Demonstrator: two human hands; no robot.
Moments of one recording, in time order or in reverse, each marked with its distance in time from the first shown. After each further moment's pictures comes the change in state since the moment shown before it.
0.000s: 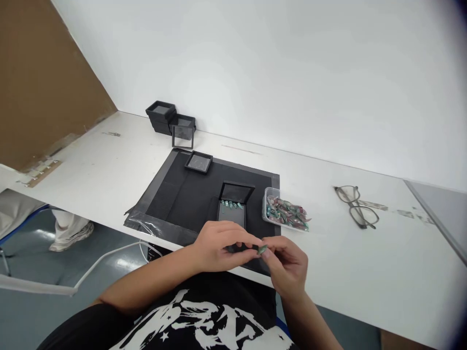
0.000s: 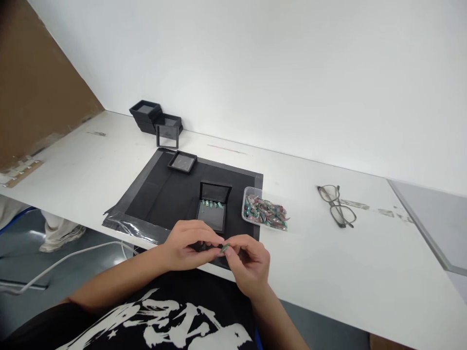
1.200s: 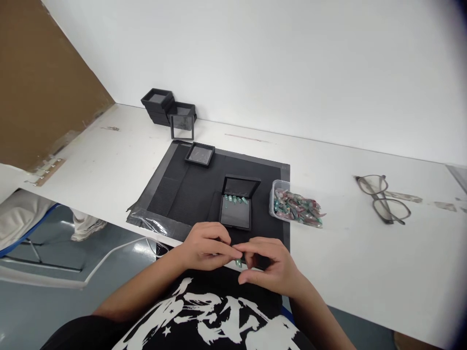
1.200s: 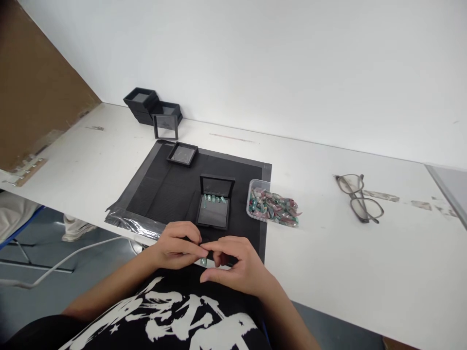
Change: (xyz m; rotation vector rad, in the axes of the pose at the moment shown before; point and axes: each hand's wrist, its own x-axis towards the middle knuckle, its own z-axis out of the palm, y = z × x) left_hand -0.045 -0.023 -0.020 -0.027 -0.130 0.001; right_hand 0.013 0.019 0.003 0.014 -0.599 -0.114
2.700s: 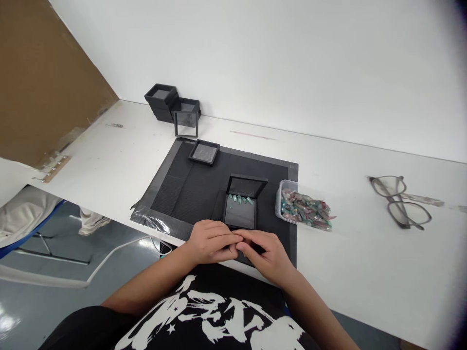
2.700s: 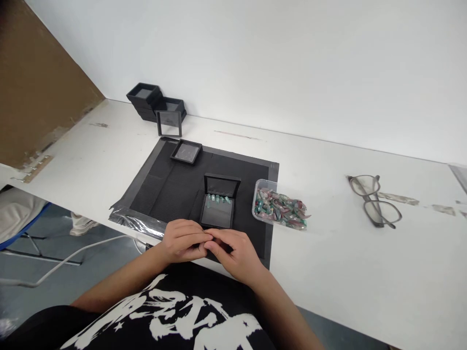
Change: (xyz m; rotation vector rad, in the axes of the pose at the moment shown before) left_hand -0.004 -0.010 0.013 0.430 0.116 0.072; right_hand 0.011 0.014 0.010 -0.131 0.010 0.173
